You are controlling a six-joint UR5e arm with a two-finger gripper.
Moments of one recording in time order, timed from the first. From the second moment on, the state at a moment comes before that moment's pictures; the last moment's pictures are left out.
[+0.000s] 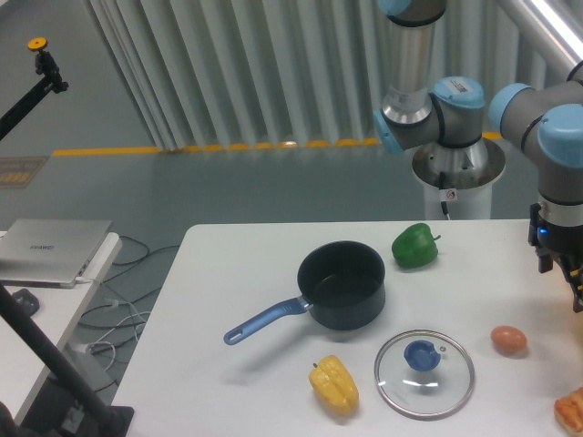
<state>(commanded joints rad) 2.53 -1.85 -1.53 -1.25 1.62 1.56</state>
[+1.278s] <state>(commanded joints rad) 2.52 -1.84 -1.56 -1.24 1.58 1.50</state>
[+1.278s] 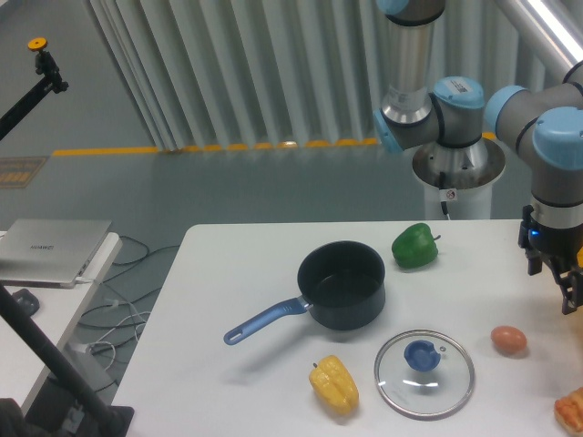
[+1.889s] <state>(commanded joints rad) 2.49 -1.88 -1.57 -1.19 1.57 1.25</state>
